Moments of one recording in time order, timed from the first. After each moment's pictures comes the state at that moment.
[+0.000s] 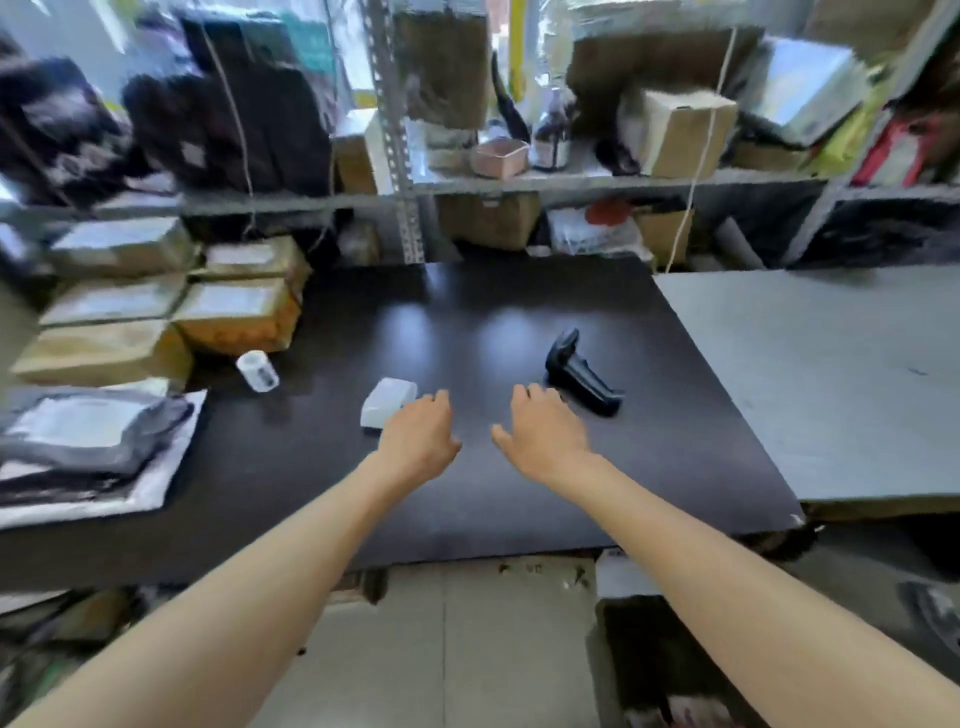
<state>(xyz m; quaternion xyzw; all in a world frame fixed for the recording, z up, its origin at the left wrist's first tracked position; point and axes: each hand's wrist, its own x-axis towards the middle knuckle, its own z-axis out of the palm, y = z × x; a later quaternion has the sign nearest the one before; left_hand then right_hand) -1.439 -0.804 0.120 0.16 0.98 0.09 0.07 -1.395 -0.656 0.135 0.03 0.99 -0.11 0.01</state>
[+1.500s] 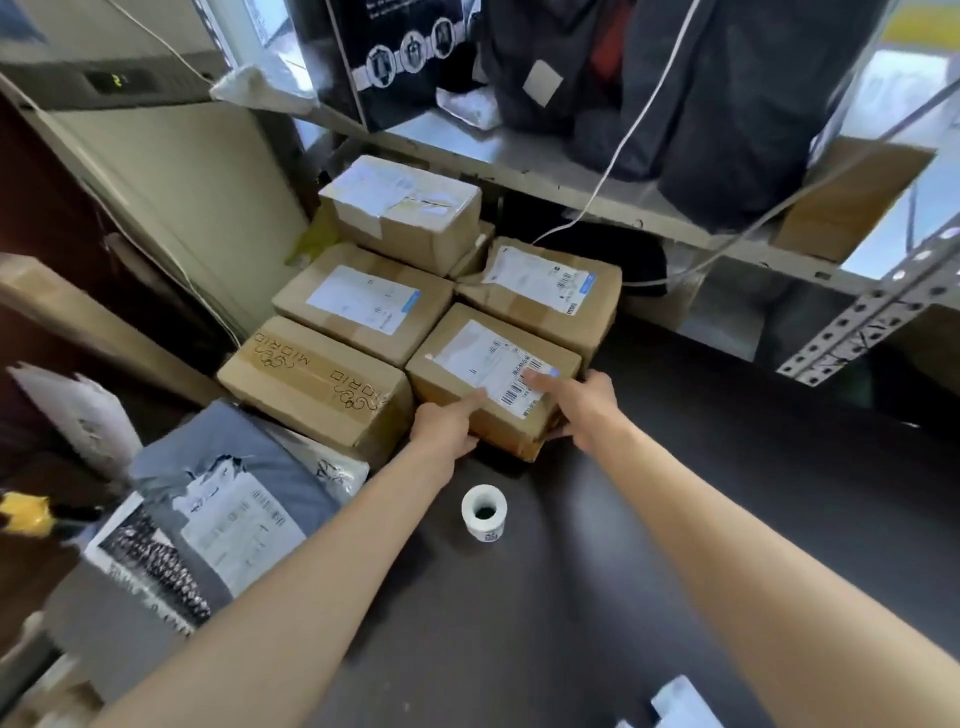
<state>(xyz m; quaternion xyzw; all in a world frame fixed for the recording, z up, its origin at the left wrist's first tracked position) -1.802 -1.106 0.042 -0.48 0.53 0.70 0.02 -1.885 -0.973 0.034 0.17 0.70 -0.64 0.29</state>
